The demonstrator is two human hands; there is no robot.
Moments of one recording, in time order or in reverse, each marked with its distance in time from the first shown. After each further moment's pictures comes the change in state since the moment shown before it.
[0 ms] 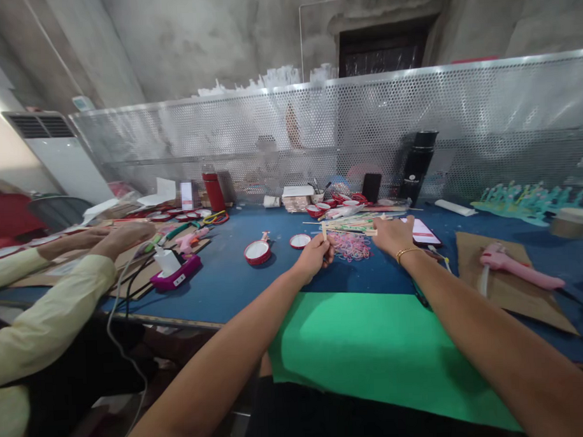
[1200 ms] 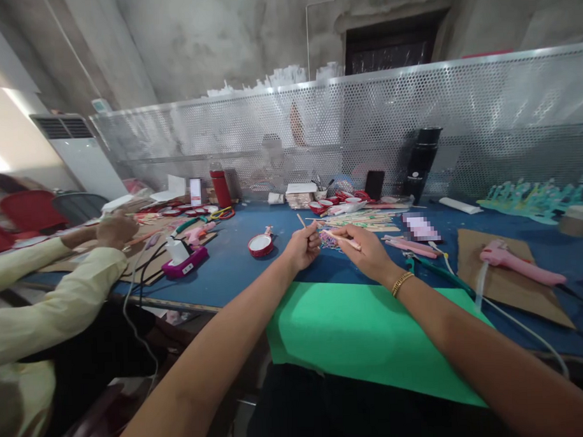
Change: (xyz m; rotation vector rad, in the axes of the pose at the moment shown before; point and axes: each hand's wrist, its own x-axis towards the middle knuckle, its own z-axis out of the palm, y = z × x) left_hand 0.000 0.015 -0.019 -0.658 0.036 -0.144; right_hand -0.073 -0.052 -0.024 0.998 0.184 -0.549
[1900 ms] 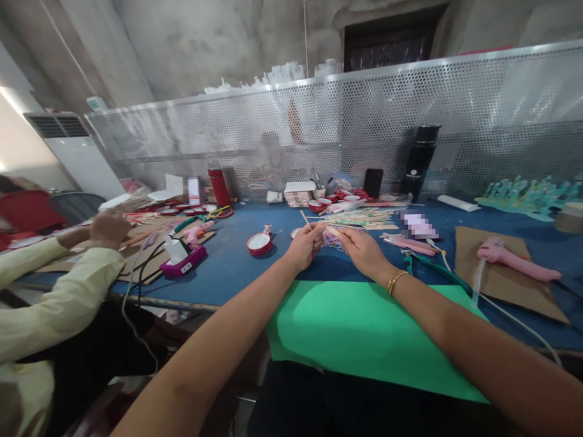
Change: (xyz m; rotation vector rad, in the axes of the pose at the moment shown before) left_hand -0.001 -0.014 0.007 0.253 -0.029 0.184; right_hand 0.000 0.015 0.011 -0.138 -0.033 0.198
